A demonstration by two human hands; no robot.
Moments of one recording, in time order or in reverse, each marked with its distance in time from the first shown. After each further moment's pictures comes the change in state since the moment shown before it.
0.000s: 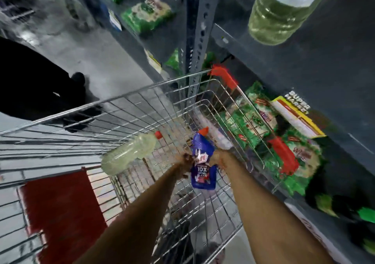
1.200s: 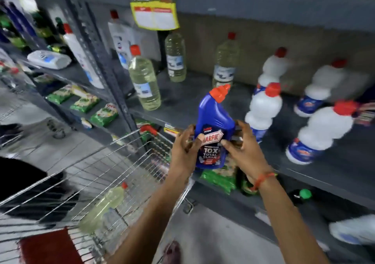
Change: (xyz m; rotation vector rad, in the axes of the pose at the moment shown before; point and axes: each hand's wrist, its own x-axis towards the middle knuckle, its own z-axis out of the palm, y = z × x) left_hand -0.364 0.071 0.178 0.055 0.083 1.163; right_hand -0.371 0.191 -0.126 0.600 0.820 -1.032
